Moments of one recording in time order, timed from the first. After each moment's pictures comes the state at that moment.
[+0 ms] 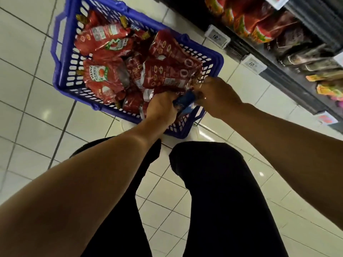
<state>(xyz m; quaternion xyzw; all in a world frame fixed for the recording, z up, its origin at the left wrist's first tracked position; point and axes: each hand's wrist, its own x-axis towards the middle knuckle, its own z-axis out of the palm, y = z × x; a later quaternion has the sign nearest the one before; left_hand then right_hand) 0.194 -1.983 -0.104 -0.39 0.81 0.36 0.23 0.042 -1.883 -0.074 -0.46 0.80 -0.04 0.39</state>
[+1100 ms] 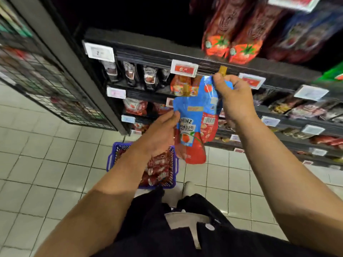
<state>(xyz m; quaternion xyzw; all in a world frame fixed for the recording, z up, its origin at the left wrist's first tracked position) 0.138 -2.020 0.476 -0.15 0.42 0.89 0.11 0.012 -1.866 0.547 -0.05 0.73 -0.67 0.11</state>
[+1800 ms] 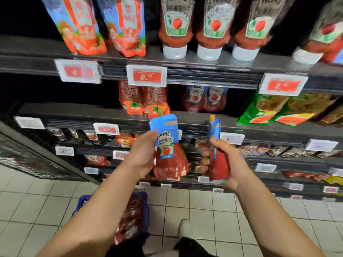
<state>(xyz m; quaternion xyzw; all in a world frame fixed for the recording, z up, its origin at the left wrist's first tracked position) -0.033 -1.854 0.547 -0.23 0.51 0.83 0.02 -0.081 -1.629 0.556 0.11 0.44 -0.79 0.42</state>
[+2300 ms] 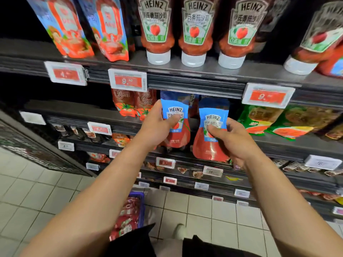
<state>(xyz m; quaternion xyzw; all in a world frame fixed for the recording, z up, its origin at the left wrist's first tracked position) -0.113 -1.817 0.574 -0.12 0.75 0.64 -0.12 -0.170 -1.596 0.580 -0.05 0.64 -0.72 0.26</state>
